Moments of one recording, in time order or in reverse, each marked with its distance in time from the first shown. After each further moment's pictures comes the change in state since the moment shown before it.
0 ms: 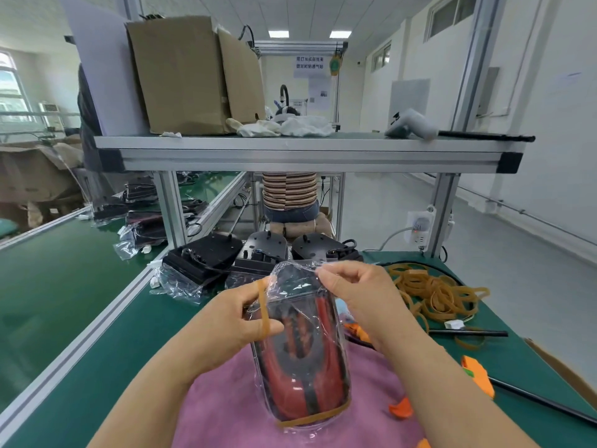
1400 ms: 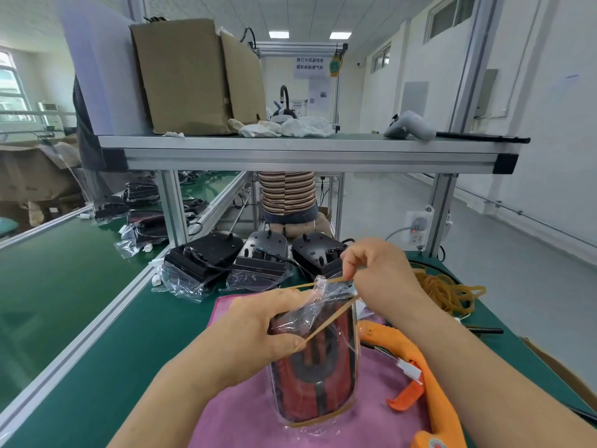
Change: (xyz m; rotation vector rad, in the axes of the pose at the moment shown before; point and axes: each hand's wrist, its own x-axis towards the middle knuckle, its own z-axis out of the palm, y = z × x) left_hand -0.016 0.032 0.022 0.096 -0.067 0.090; right_hand 0.012 -0.016 -0.022 -0.484 0.113 -0.177
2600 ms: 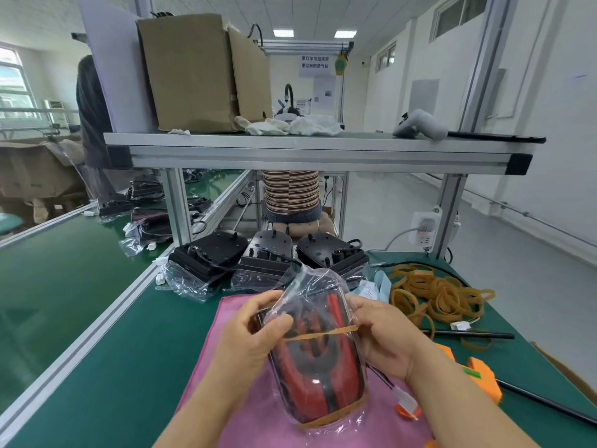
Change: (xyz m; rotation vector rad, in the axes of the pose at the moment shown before) left_hand 0.004 -0.057 0.037 -0.708 0.411 -0.108; right_hand -0.022 0.055 0.048 1.060 -0.492 0.496
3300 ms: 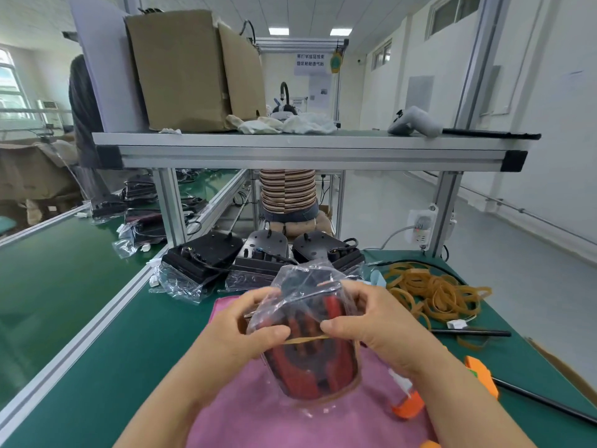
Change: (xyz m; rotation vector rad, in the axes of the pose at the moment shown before) left_hand 0.002 0.028 -0.016 0.260 -0.196 -0.071; right_hand -0.033 -0.024 0.017 -0.520 -0.023 -0.324
